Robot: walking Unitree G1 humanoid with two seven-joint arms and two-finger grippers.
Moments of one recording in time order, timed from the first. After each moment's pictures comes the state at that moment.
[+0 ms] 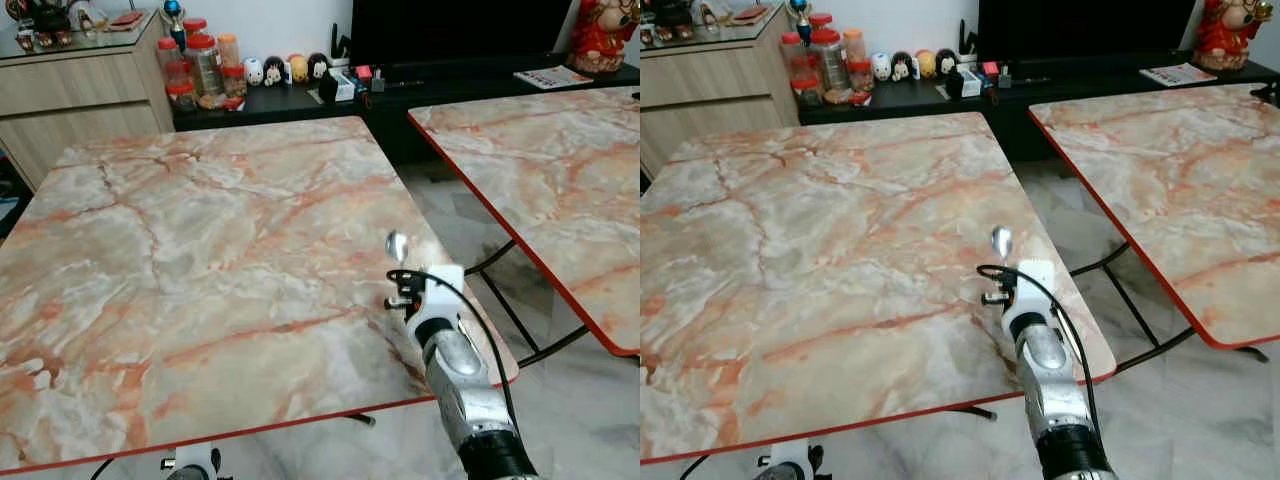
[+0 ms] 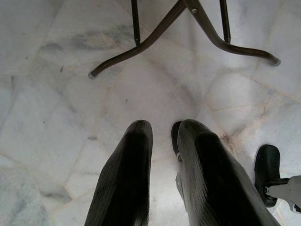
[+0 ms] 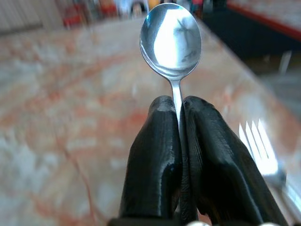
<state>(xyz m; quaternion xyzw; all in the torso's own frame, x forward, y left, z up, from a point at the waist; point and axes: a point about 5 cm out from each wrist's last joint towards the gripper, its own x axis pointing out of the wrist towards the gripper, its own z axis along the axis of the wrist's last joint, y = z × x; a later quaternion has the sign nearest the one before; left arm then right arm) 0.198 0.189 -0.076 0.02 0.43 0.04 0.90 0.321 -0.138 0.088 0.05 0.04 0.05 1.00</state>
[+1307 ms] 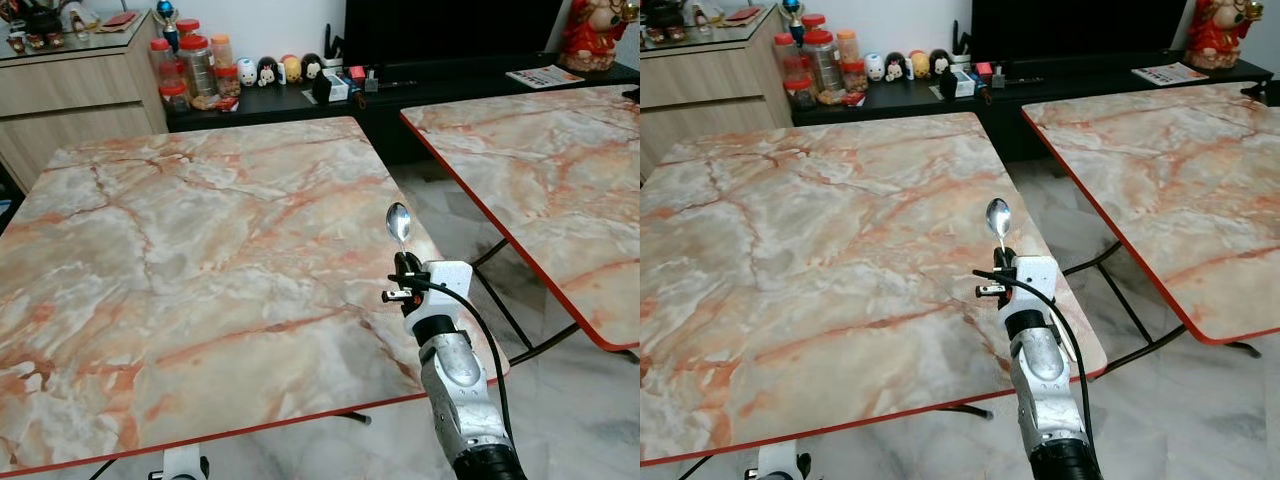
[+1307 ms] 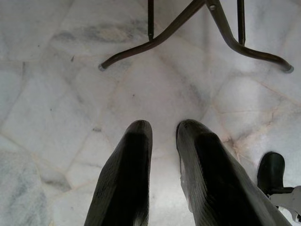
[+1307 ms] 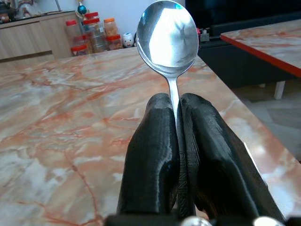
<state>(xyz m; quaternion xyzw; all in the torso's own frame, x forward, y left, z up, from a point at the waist) 0.187 0.200 -0.079 0.00 0.43 0.09 0.90 0.308 -0.128 0.092 0.05 -0.02 0.07 1.00</state>
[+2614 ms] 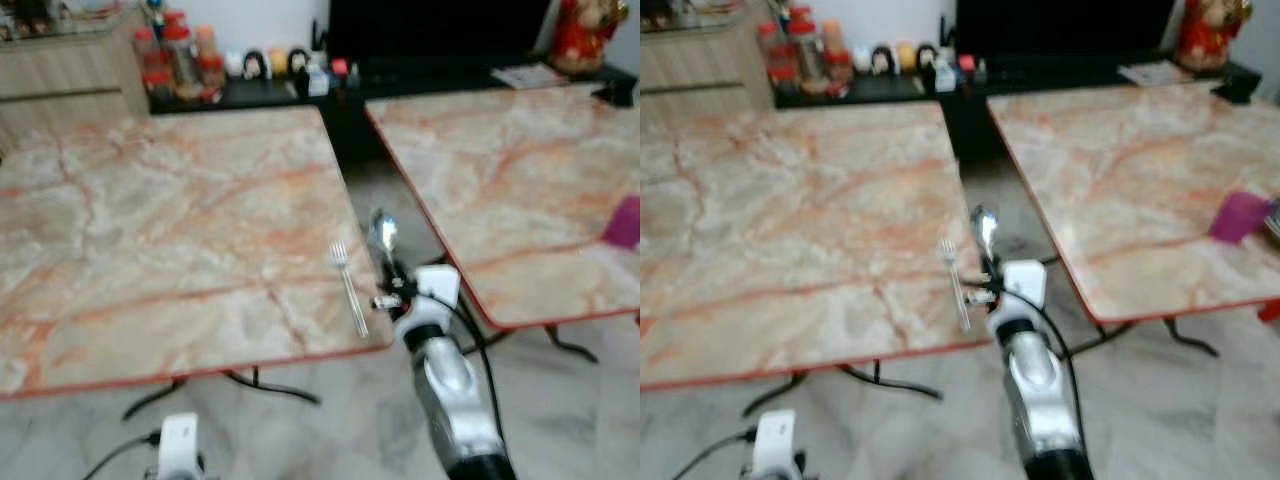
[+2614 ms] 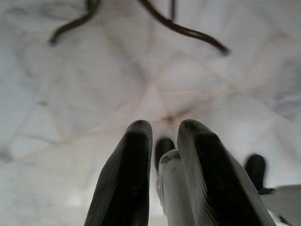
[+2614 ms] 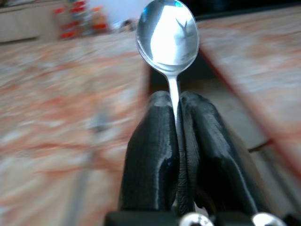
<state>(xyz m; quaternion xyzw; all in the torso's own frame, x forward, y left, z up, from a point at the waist) 0.188 0.191 -0.079 -0.01 0.42 0.09 0.90 0.299 -0.134 0.079 0.05 0.00 0.07 1.00</state>
